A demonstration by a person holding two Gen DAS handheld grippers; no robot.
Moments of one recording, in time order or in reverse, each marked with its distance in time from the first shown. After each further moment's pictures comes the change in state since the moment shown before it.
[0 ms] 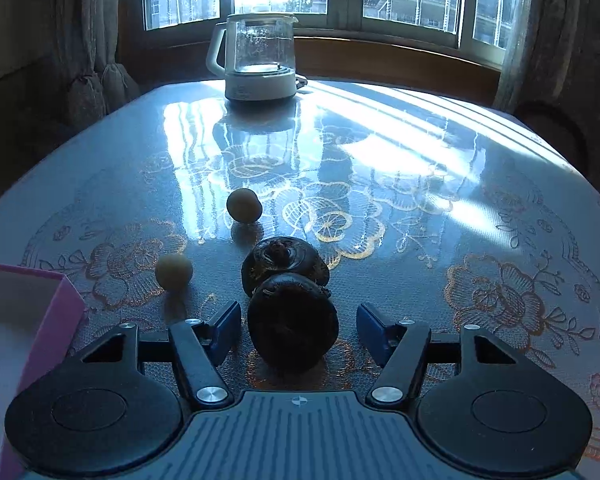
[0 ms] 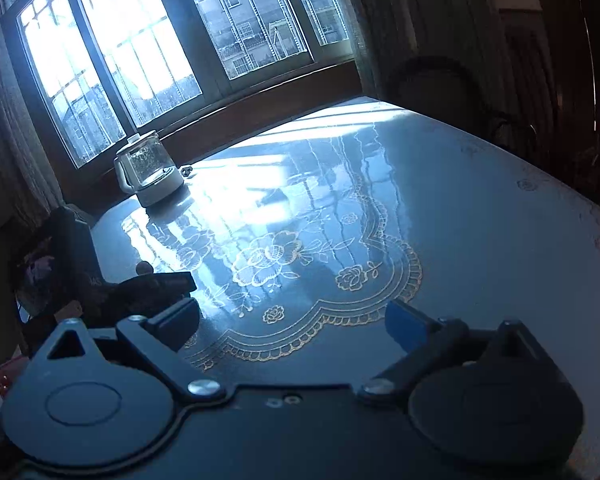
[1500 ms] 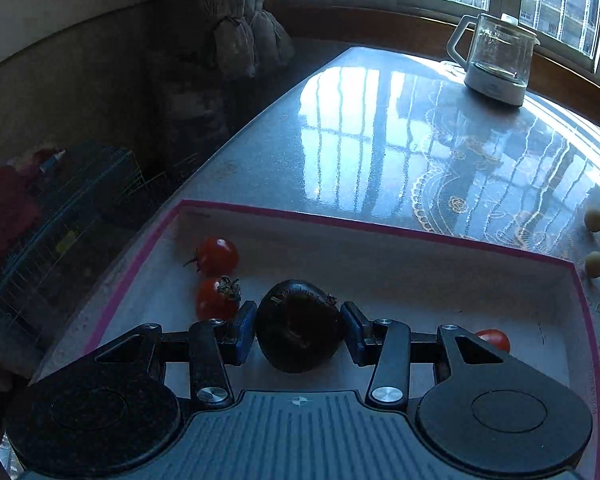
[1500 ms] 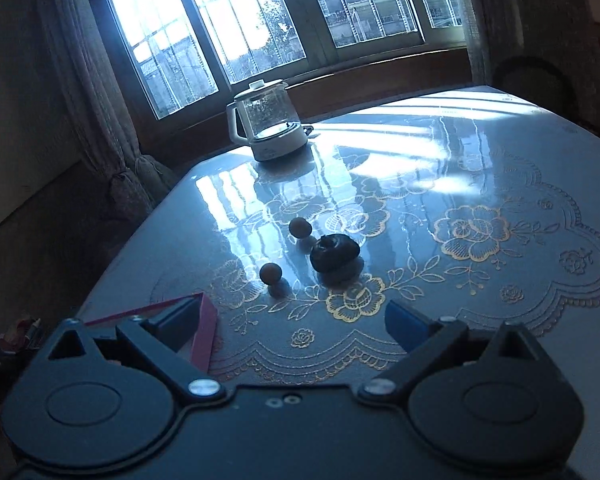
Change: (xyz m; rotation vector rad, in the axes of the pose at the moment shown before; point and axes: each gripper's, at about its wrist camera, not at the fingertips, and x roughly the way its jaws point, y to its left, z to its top) left arm -0.013 0.310 -0.011 -0.144 0.120 0.212; right arm 0.049 0.162 -0.023 -0.144 0.079 0.178
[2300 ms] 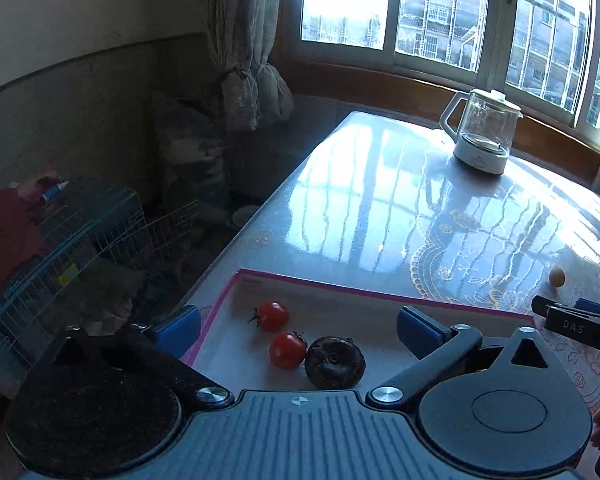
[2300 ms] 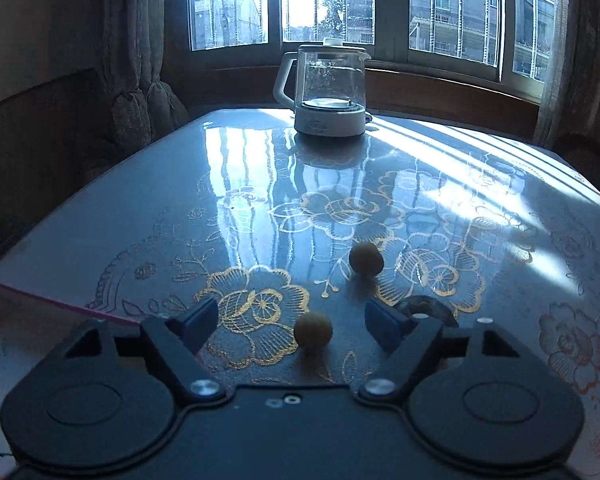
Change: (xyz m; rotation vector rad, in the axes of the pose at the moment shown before) left arm -0.074 0.058 0.007 -0.056 -0.147 -0.064; right arm 0.138 0.066 0.015 -0.342 0.063 -0.080
